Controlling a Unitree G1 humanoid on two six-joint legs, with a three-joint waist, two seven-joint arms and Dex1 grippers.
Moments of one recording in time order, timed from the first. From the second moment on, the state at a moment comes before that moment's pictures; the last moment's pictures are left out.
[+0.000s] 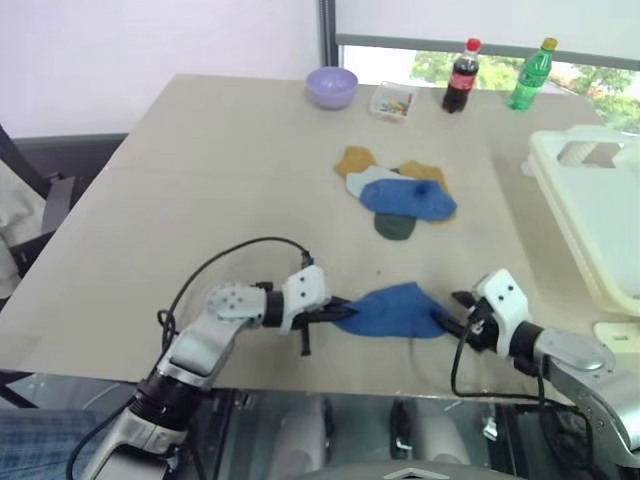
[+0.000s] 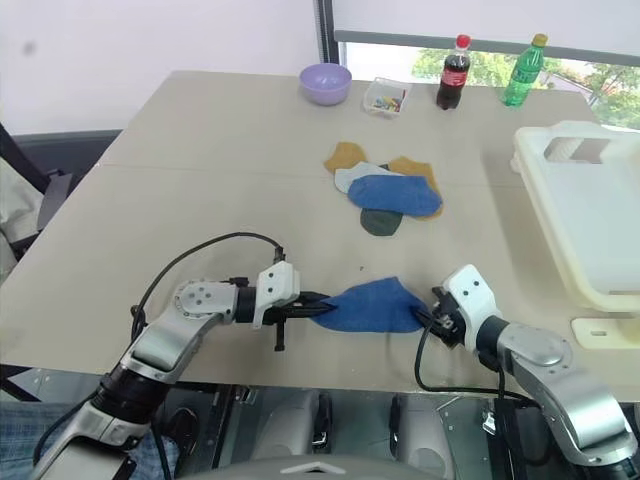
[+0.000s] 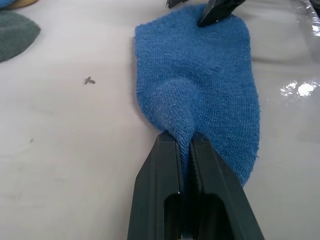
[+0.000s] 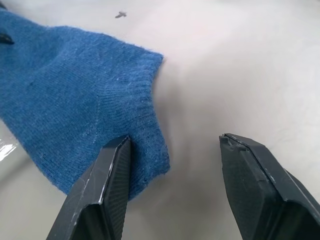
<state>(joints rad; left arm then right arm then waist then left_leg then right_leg) -0.24 0.59 -0.28 -0.13 -0.17 0.20 -1.08 0.12 -0.64 0.03 -0.60 0.40 0.73 0.49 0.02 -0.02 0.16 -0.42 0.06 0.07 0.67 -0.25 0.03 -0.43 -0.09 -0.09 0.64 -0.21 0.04</state>
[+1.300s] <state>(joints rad) -0.90 0.23 -0.13 0.90 -0.04 -0.26 -0.76 0.15 -0.65 -0.22 -0.73 0.68 0.67 0.63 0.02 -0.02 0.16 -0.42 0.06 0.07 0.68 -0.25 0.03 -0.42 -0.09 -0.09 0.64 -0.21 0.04</state>
